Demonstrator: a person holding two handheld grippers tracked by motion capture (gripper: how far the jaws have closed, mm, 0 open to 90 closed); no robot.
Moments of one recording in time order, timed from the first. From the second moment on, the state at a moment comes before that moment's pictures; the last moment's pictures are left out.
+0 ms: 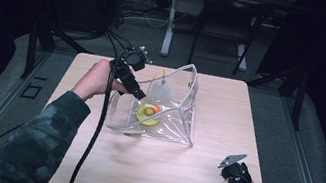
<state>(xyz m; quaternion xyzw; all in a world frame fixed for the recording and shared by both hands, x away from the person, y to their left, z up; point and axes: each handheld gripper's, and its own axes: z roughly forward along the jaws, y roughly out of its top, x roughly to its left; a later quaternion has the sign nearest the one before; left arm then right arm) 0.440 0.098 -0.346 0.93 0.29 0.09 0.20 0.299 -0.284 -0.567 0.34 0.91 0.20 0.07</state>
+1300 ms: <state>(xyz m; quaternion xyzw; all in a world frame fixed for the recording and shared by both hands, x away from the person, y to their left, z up) 0.372 0.234 -0.393 0.87 0.42 0.13 0.21 0.299 -0.284 -0.567 0.34 0.92 0.20 0.07</state>
